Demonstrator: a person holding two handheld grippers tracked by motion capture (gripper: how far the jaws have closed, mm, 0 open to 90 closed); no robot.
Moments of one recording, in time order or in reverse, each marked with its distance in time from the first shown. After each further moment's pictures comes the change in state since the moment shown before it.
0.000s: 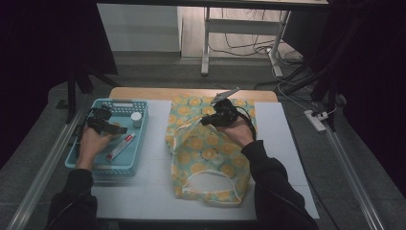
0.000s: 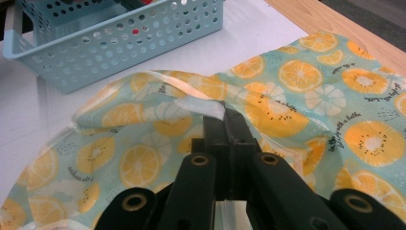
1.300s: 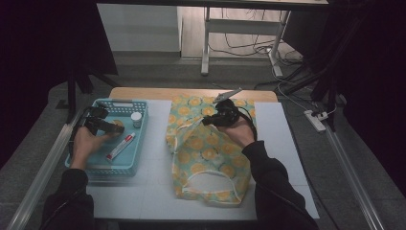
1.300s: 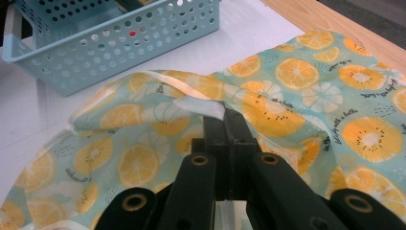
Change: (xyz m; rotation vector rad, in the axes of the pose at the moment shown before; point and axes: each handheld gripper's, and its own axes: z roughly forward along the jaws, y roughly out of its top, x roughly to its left) left arm 0.004 0.001 -0.022 -0.005 -0.098 0.004; right arm -0.004 -0.005 -0.002 -0.013 0.000 0.021
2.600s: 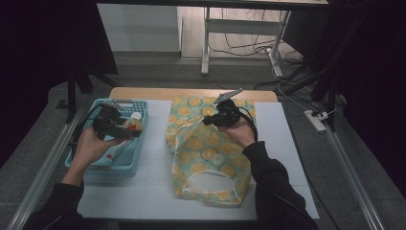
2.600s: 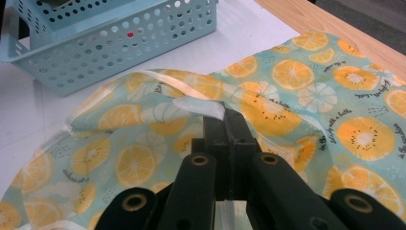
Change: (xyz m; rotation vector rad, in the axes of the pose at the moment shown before) left arm -0.103 0.001 -0.068 -0.130 -0.185 0.299; right arm 0.000 -0.001 -0.003 -0.008 -0.012 0.000
